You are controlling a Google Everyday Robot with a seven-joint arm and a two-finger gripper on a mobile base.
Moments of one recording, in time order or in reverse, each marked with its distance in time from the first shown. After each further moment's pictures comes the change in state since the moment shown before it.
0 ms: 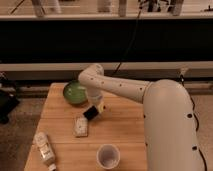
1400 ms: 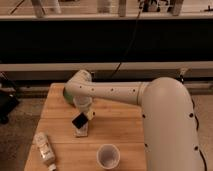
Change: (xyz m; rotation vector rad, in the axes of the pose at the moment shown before) arm -0.072 -0.011 -0.003 0.031 0.001 -0.084
